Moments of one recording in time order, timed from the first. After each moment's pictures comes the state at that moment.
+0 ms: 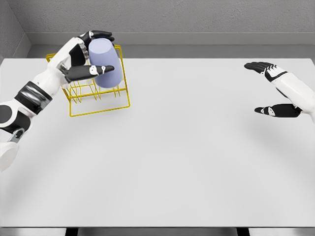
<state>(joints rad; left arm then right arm) -0.47 0.60 -0.47 -1.59 0.65 -0.06 -0.19 -0.15 -0.47 -0.21 -1.61 0.22 -0.61 0.61</state>
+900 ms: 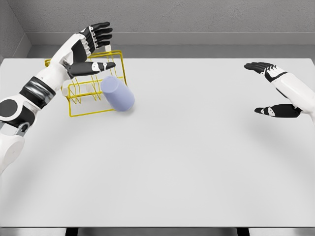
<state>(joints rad) -0.52 0.56 -0.47 -1.51 0.64 -0.05 -0.19 -0.15 -0.47 -0.21 -1.61 0.22 -0.61 0.61</state>
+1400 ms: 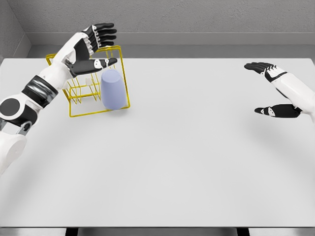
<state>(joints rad) -0.53 0.55 -0.48 -1.52 0.64 -0.06 -0.19 -0.15 -0.47 -0.21 -1.61 0.22 -0.61 0.61</state>
